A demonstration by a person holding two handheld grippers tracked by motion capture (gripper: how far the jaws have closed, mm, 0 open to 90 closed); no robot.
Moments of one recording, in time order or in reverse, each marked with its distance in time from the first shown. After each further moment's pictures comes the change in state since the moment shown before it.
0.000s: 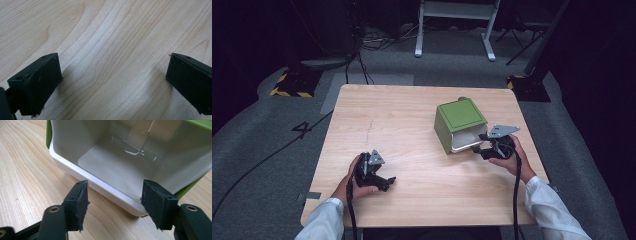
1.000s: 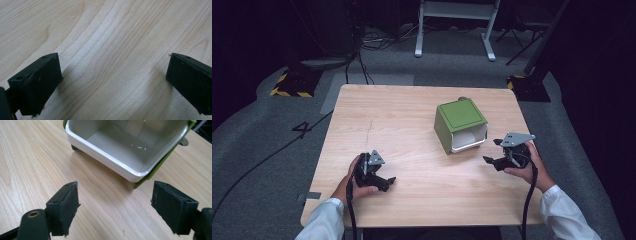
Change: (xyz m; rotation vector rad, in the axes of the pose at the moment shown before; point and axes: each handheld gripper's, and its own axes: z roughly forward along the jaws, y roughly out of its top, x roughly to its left) left arm 0.000 0.000 0.000 0.000 0.002 0.004; right arm 0.011 -0.015 -0.046 0.056 -0.037 -0.046
